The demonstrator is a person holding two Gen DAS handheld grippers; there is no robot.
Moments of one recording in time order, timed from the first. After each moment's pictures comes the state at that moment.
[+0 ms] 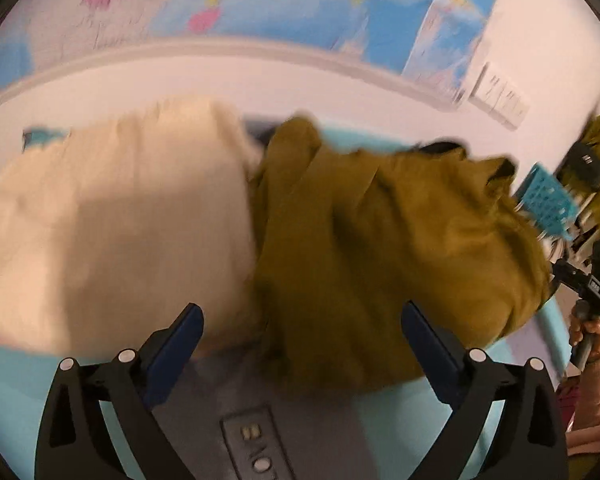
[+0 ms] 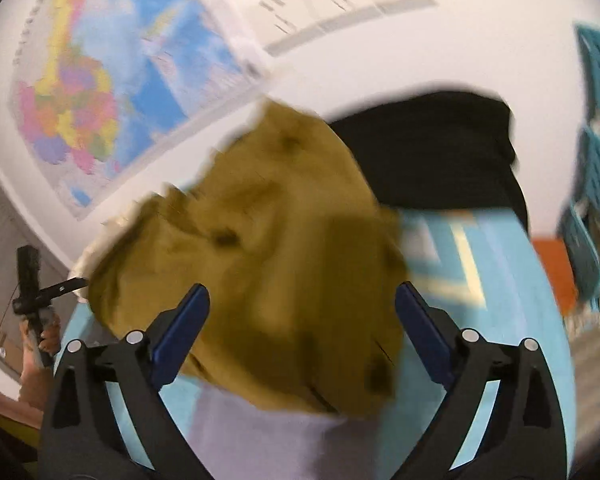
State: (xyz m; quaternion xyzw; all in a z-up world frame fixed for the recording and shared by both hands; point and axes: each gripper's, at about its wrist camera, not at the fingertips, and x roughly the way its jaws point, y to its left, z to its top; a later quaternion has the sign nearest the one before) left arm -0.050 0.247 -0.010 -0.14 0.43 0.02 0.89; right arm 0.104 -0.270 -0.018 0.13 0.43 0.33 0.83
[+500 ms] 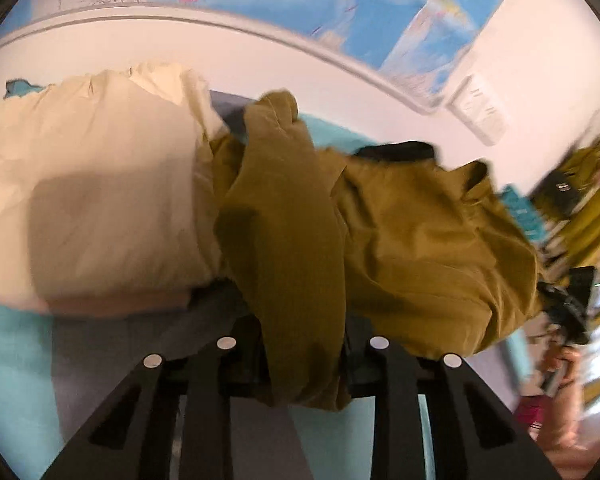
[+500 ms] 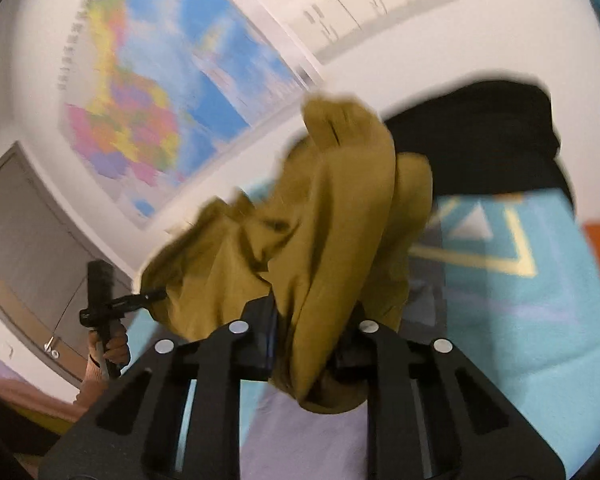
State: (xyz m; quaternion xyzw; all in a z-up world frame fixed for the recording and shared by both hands) left arm -0.067 0.230 -0.010 -0.22 0.40 -0.04 0.89; right arm 0.058 -0.303 0.028 0.19 0.36 0.42 0.81
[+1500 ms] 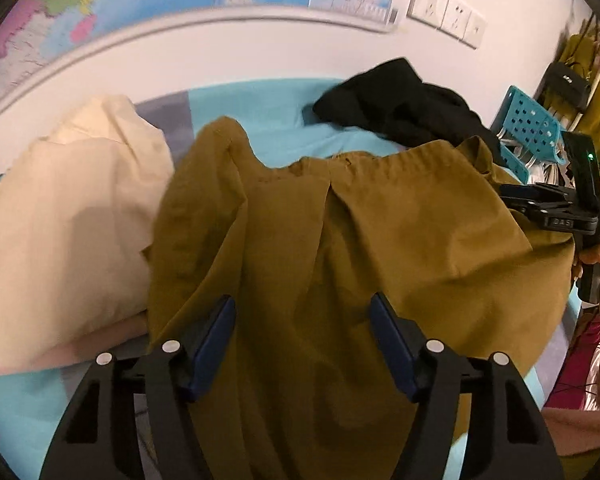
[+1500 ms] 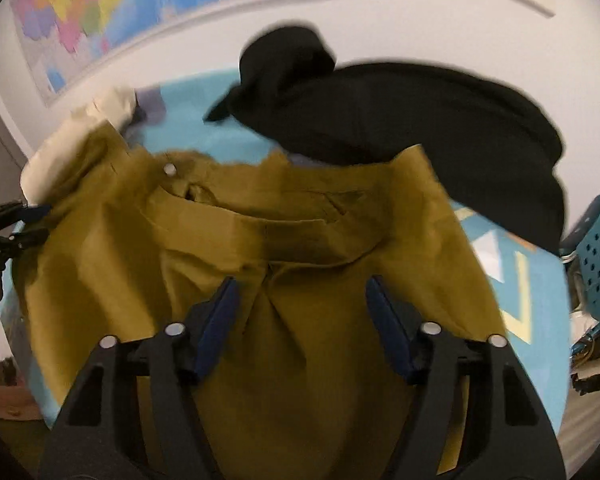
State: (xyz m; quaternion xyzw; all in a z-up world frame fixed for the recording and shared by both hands) left arm -0.016 0.168 -0.024 -0.05 0.47 -0.04 0.88; right arm 0.115 -0.166 -0.035 -0.09 0.48 0.33 0.81
